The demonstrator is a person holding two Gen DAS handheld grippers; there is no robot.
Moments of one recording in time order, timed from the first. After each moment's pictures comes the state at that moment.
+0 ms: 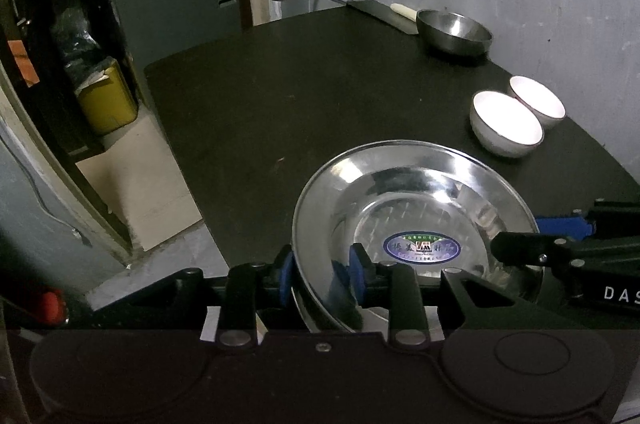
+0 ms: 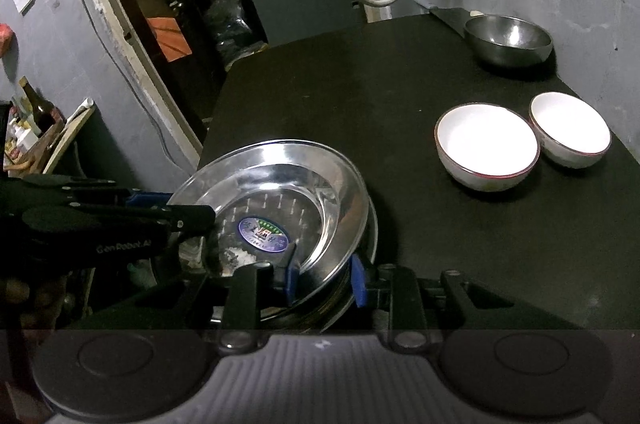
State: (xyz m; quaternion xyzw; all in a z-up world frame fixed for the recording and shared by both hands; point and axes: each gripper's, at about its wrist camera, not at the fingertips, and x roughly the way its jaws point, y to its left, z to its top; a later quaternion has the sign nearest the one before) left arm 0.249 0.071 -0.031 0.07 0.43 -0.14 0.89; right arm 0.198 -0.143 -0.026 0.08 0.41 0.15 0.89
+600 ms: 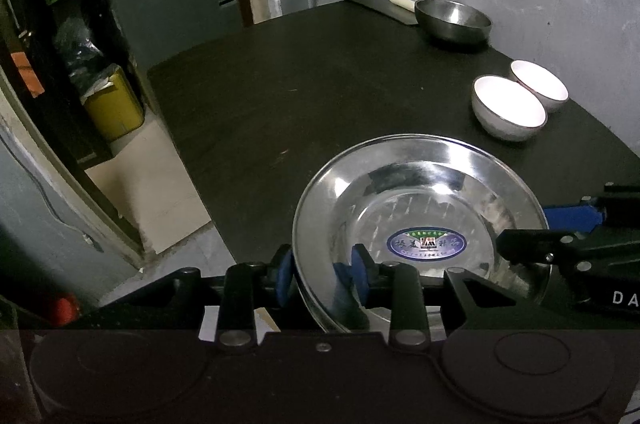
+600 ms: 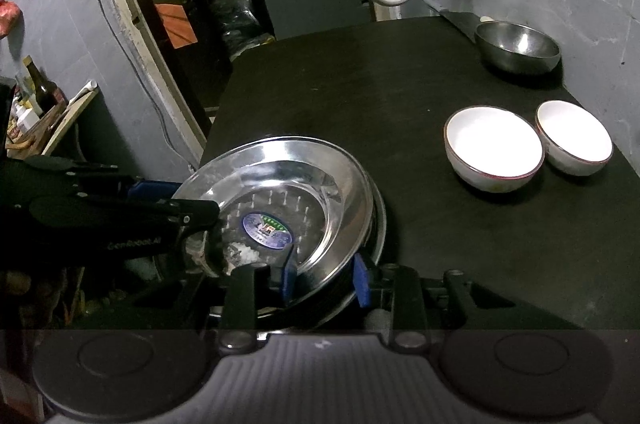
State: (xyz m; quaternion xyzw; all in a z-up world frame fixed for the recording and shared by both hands) left arm 0.244 0.066 -0.035 0.10 0.43 -0.13 0.89; right arm 0.195 -0.137 -0.025 0.05 0.42 0.16 0.89
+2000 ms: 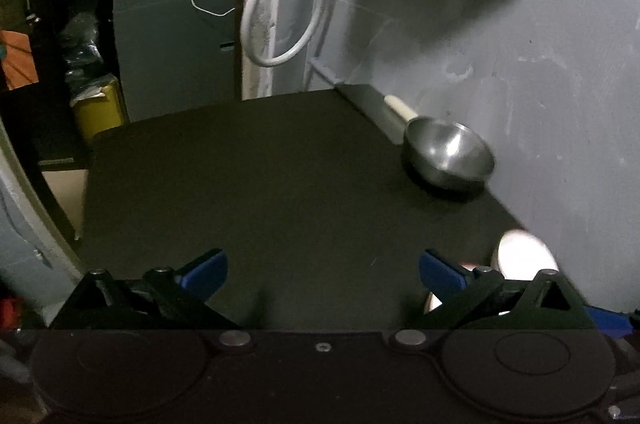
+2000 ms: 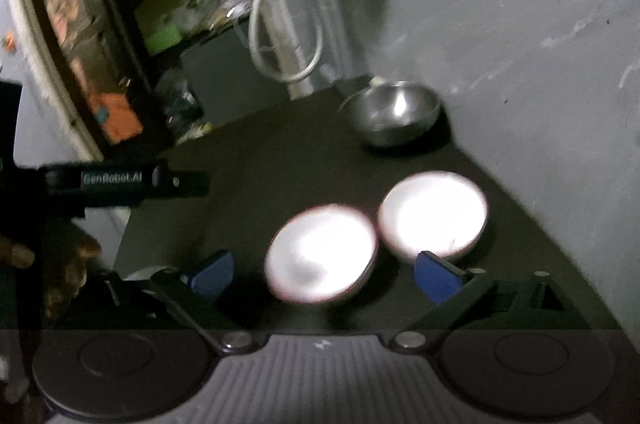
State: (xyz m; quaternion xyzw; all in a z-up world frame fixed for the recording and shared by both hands) left arm 0.366 -0.031 -0.004 -0.03 0.37 -0.11 0.92; right arm 0.260 -0.277 -0.015 0.14 0.32 0.08 0.93
